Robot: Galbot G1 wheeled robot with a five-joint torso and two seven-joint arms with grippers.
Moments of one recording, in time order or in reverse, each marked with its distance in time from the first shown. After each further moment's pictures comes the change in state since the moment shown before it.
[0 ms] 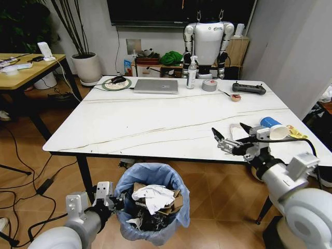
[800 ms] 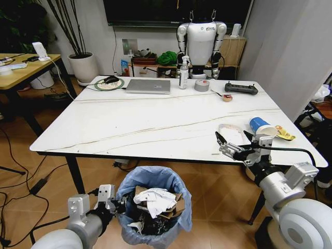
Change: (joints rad) left arm 0.020 0.002 0.004 0.000 -0.001 0.000 0.000; right arm -0.020 0.037 0.000 -0.021 -0.003 -0.016 0.022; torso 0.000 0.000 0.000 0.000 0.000
